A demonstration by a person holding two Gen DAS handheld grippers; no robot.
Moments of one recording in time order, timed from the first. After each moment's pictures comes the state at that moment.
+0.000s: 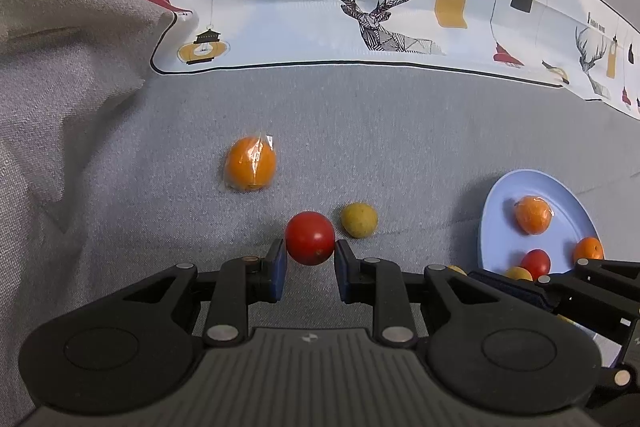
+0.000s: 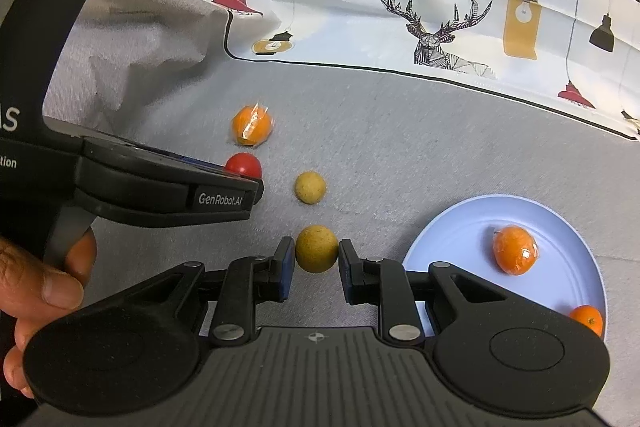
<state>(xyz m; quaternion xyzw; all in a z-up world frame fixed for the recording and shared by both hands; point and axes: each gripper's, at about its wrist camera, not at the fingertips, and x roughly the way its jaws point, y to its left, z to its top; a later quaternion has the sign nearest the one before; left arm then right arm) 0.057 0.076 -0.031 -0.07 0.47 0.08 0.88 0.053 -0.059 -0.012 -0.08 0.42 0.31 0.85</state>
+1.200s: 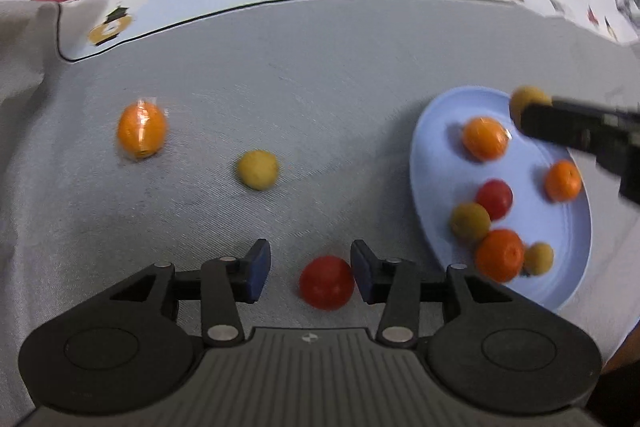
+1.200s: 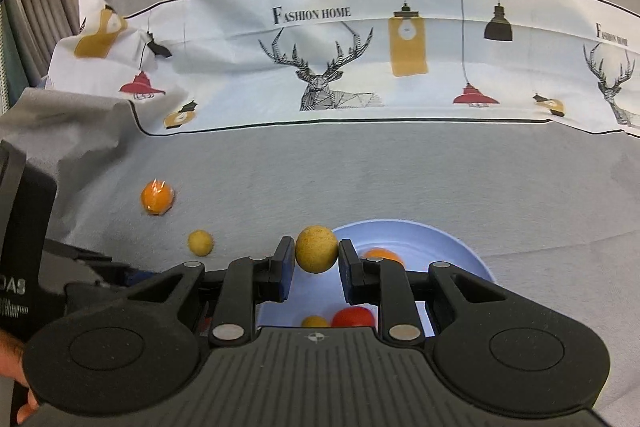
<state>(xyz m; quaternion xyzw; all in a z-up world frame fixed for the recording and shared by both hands) 0.070 0.017 -0.060 -0.01 0.53 0.00 0.85 0.088 -0.156 0.021 0.00 0.38 0.23 0.90</state>
